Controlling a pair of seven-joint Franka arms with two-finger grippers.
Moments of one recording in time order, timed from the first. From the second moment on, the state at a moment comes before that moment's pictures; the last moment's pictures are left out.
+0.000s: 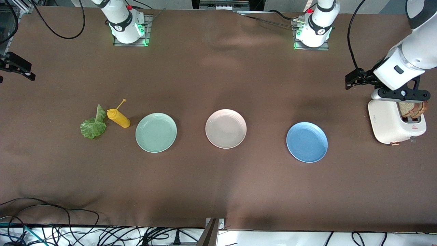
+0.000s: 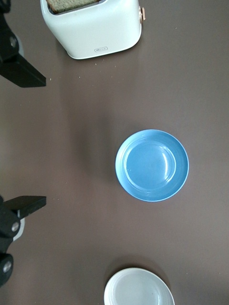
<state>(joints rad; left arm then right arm) -0.01 0.04 -0.10 -1.63 0.00 1.55 -0.05 0.00 -0.04 -0.12 -1.64 -0.02 1.64 -0.23</state>
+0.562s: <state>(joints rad) -0.01 0.04 -0.10 -1.65 0.00 1.56 -0.05 0.00 -0.04 -0.12 -1.64 -0.02 1.64 -0.23</state>
